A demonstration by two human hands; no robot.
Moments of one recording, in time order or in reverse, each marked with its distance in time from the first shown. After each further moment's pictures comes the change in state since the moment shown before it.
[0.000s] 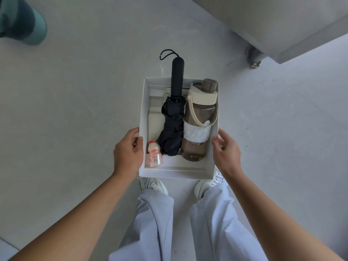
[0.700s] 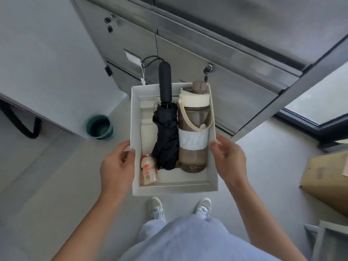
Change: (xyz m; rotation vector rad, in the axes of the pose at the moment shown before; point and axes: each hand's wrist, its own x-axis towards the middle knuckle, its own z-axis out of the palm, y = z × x) left_hand -0.272 0.374 -0.414 -0.259 0.275 0.243; right_hand -0.344 -0.410 -0.324 0.057 0.170 -0.458
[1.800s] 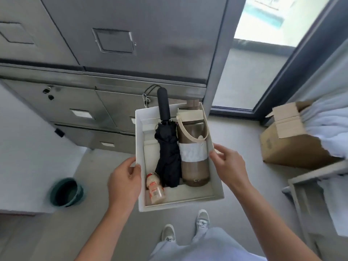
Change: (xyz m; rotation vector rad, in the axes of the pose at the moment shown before) left_hand -0.024 0.098 0.033 0.103 -0.304 0.284; right_hand -0.073 0.002 -0.098 -0.012 0.346 0.174
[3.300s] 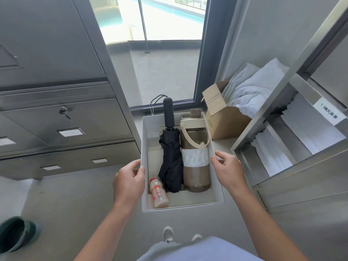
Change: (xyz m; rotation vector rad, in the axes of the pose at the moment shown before) left_hand -0.187 0.091 0.159 0.099 -0.277 0.201; right_hand -0.134 0.193 -0.194 0.045 0.280 0.280
